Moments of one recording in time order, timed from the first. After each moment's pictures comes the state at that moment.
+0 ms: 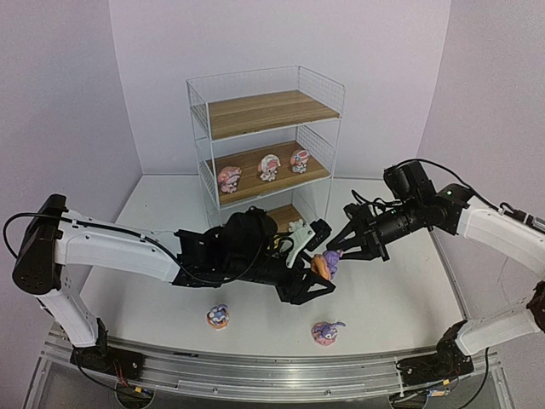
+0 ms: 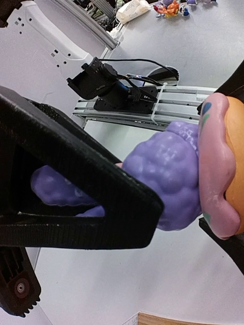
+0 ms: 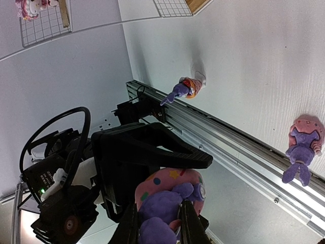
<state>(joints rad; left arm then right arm) -1.26 1.68 1.15 0.13 0.19 -0.21 0.62 1.27 1.07 -0.64 -0.87 1.06</state>
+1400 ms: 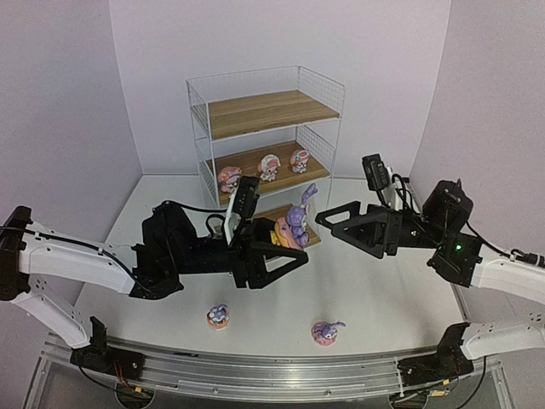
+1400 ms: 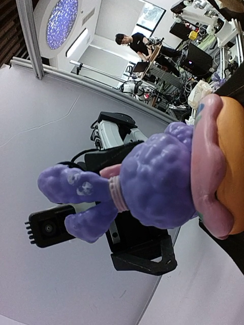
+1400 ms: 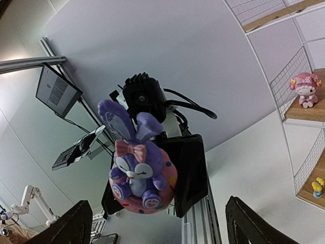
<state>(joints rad) -1.22 1.42 0.81 0.90 0.42 -0.49 0.82 1.02 0.71 0.49 -0.76 0.71</state>
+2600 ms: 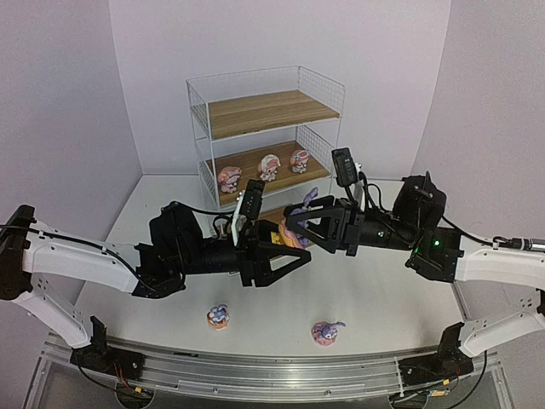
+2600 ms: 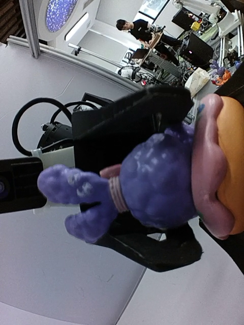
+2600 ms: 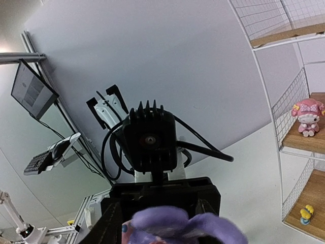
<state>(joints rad) -1.20 1.44 0.82 0.84 0.38 -0.47 1.00 1.18 0.84 0.48 -0.50 0.55</state>
